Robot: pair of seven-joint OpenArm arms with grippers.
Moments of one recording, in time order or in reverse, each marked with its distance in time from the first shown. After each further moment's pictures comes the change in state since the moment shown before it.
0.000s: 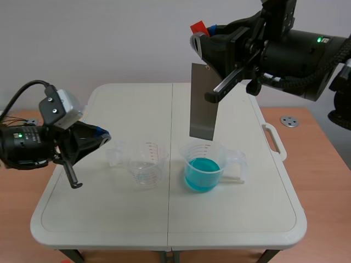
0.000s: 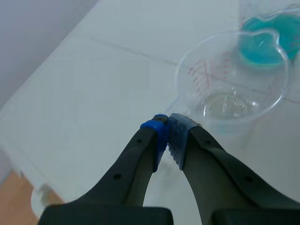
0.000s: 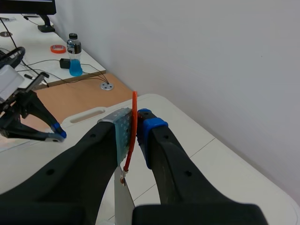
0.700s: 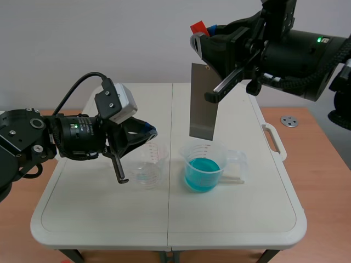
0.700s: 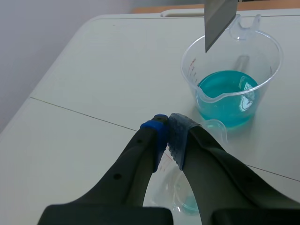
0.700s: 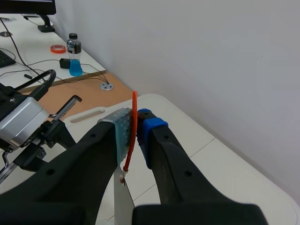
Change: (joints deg) left arm -5.5 7.7 8.4 0.0 2.8 0.0 2.4; right arm 0.0 0.0 0.0 0.0 0.0 0.0 0.0
